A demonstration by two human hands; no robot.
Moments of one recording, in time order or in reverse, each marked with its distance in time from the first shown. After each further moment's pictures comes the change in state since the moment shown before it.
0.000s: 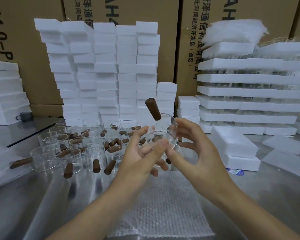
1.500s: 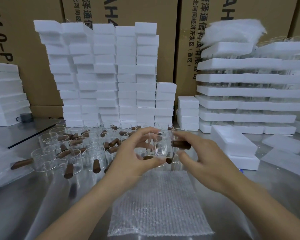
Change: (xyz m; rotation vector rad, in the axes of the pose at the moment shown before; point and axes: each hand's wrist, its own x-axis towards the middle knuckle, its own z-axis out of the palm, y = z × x) left_hand 0.018 -0.003 -0.031 0.528 -0.039 0.224; right_hand 0.012 0.009 -0.028 -0.516 -0.231 0.096
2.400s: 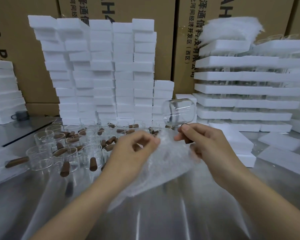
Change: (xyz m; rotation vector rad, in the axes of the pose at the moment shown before) left_hand -0.003 0.019 0.003 -0.079 0.039 -0.053; right_hand 0.012 0.002 -0.001 0.829 0.182 0.301
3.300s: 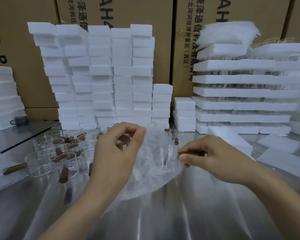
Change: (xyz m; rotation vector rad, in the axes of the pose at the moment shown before) left_hand -0.009 0.021 -0.011 0.041 0.296 0.194; right_hand 0.001 -0.018 -0.034 -0.706 -0.427 -0.157
